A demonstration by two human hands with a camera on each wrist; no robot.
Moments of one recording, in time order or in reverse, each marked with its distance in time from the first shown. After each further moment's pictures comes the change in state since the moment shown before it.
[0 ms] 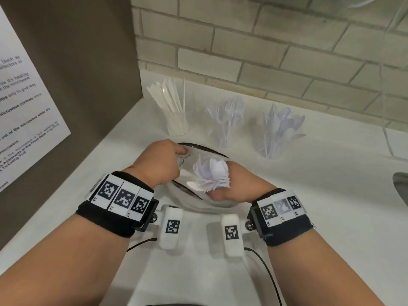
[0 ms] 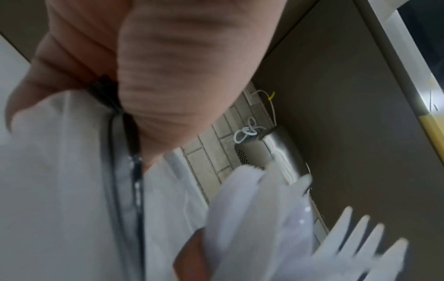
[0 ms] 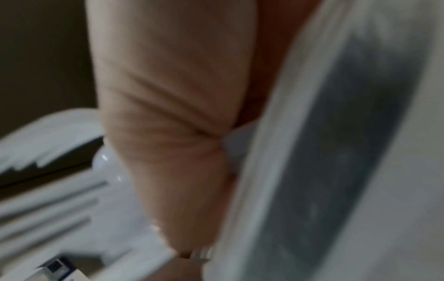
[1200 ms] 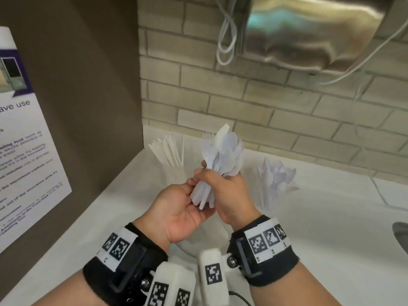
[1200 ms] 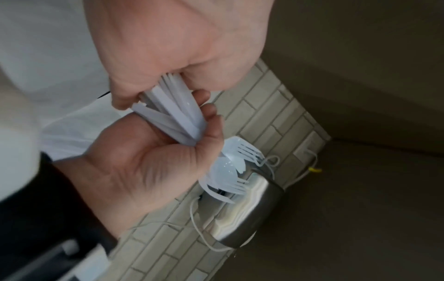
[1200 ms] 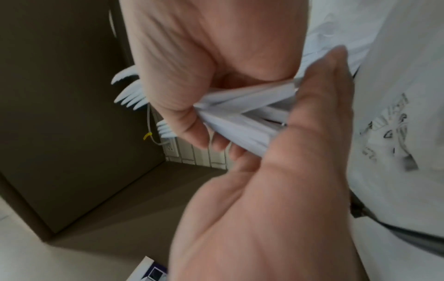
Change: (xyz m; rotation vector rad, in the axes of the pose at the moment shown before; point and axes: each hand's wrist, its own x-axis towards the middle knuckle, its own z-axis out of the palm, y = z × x) left_hand -0.003 0.062 -0.025 -1.814 -0.227 -0.333; right_hand 0.036 -0.086 -0.032 0.960 0.471 -0.144
